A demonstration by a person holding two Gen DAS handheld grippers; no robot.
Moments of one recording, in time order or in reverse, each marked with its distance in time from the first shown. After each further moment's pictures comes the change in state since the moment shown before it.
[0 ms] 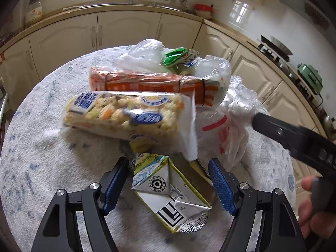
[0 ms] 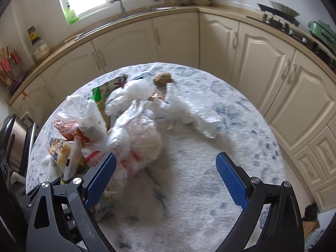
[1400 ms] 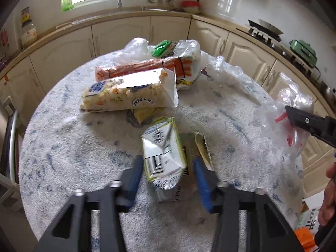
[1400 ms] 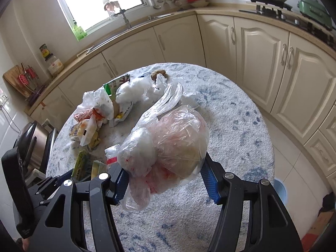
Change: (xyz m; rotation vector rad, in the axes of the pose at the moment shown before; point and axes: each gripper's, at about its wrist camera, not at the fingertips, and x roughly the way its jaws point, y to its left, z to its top) left arm -0.084 -0.025 -0.086 0.119 0.035 0.053; right arm -0.059 -0.052 -0.054 0.095 -0.057 0.135
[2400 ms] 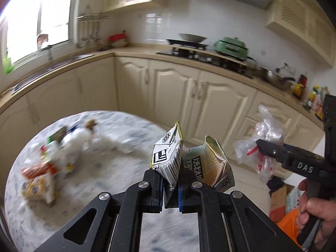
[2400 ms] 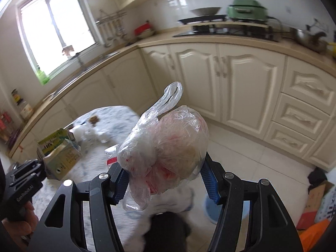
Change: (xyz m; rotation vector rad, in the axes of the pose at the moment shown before) left arm -0.031 -0.187 0.079 0.353 -0.185 -0.290; right arm -0.135 -0.151 -0.019 0.224 -0.210 -0.240
